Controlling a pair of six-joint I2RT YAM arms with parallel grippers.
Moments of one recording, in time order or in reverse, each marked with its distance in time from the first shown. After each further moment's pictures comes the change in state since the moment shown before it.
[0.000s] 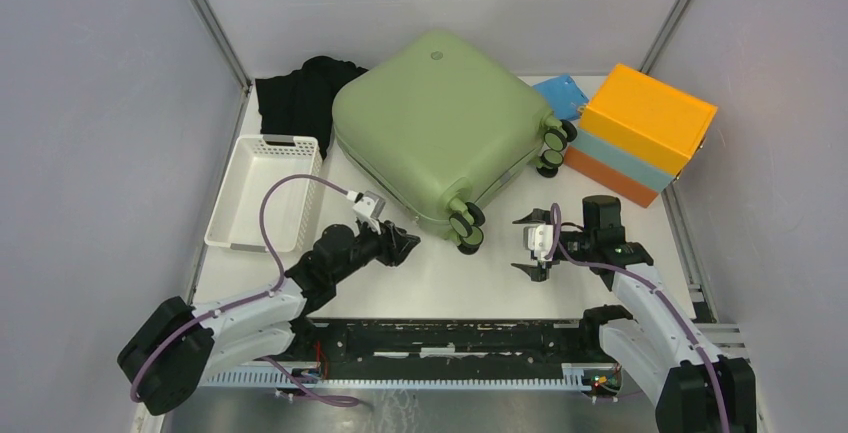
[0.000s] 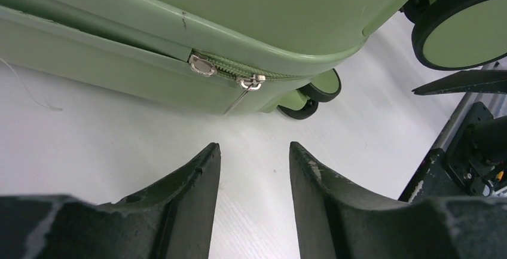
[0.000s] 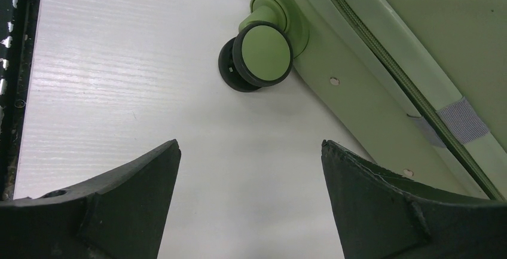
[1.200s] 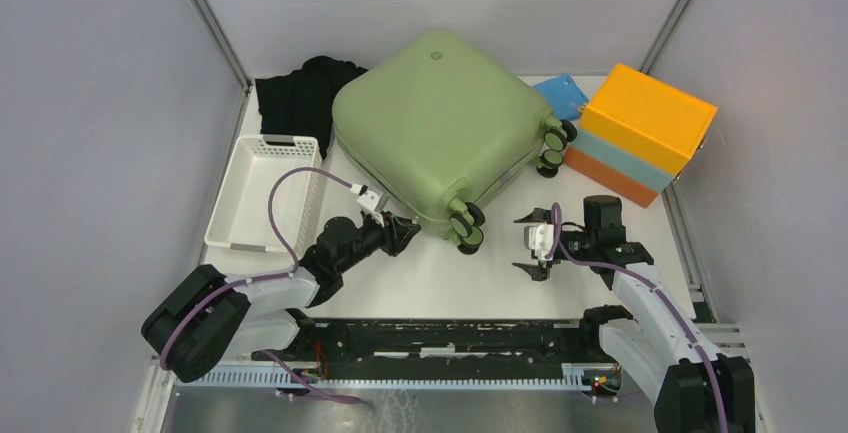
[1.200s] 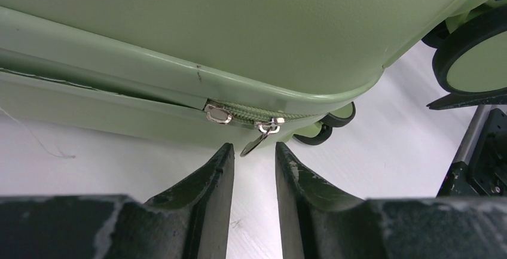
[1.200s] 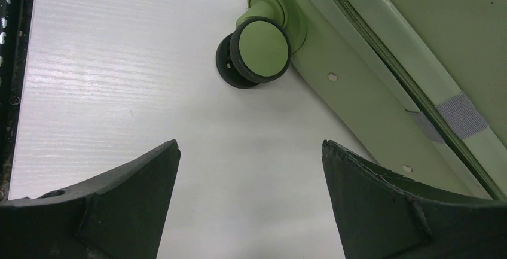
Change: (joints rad) left arm 0.070 0.241 0.003 0.310 0.081 0.092; right arm -0.014 0.008 0.000 -0.001 0.000 -0.013
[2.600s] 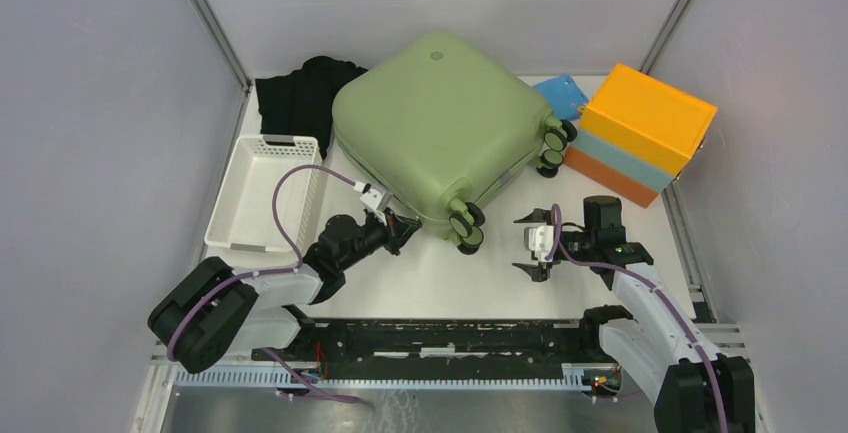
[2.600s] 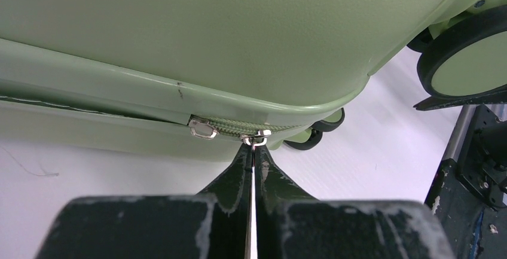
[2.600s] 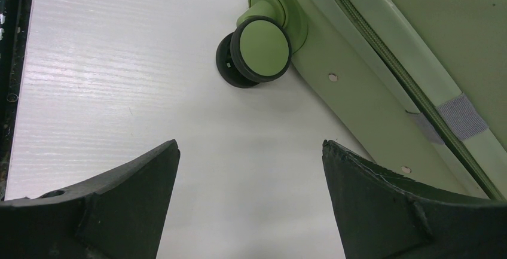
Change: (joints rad) left arm 0.005 0.054 0.017 0.060 0.056 -0.001; right arm 0.000 0.000 -0.003 -0.001 -0.001 -0.016
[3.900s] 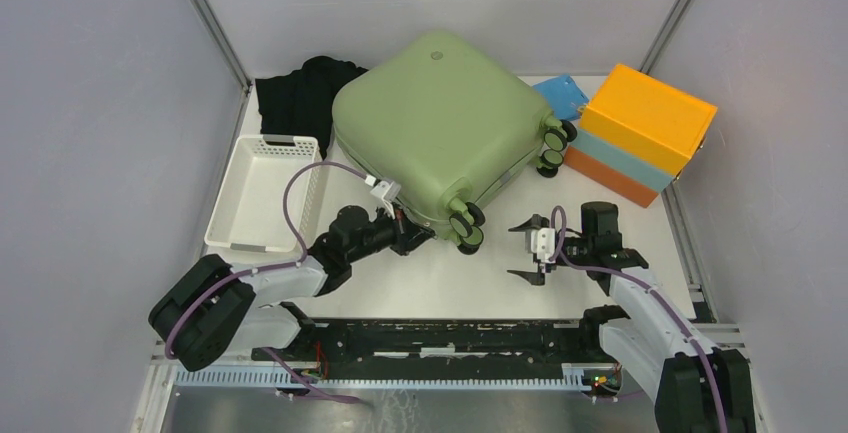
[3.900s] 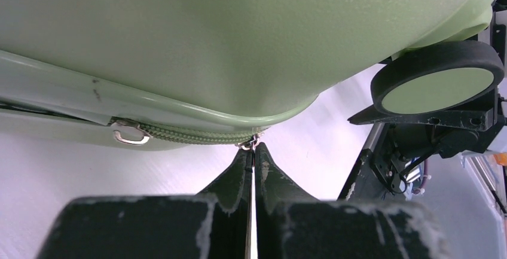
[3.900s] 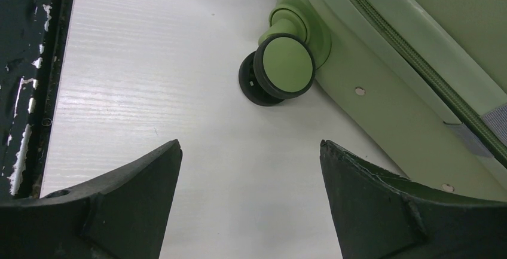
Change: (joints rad) left arm -0.030 0.007 0.098 -0.183 0.113 -0.252; right arm 0.007 0.013 -0.080 0.118 -0.087 0.100
